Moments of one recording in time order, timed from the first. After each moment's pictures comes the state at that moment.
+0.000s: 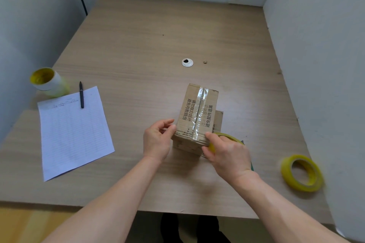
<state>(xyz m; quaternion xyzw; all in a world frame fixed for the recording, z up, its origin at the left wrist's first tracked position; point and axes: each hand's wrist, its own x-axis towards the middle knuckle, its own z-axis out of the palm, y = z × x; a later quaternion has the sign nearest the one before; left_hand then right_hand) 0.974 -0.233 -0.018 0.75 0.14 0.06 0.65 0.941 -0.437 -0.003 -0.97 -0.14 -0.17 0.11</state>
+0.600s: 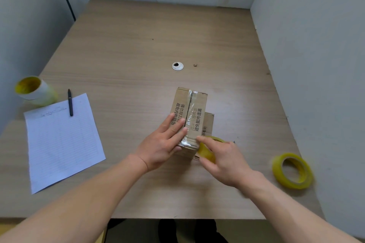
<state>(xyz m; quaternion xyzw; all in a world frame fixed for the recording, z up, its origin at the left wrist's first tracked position) 0.997 -0.219 -0.040 0.90 -0.39 0.14 0.11 0.941 -0.463 0.008 -0.96 -0.17 0.02 0.24</state>
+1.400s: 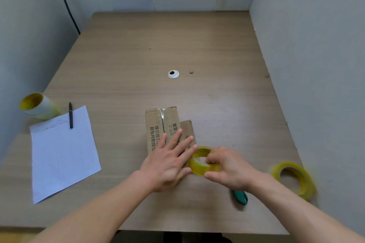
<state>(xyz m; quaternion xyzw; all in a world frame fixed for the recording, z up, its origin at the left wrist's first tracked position) 0.970 -0.275 -0.003 0.93 -0.36 -0.03 -0.02 0.963 -0.514 0.022 -0.92 -0.20 0.19 0.26</state>
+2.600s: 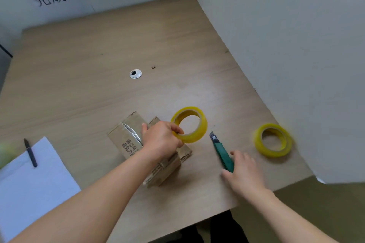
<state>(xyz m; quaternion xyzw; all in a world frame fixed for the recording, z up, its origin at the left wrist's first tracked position) 1.032 -0.339 0.033 0.95 -0.07 -0.21 0.22 0.871 -0.536 -0.055 -0.93 0.26 0.14 0.20</state>
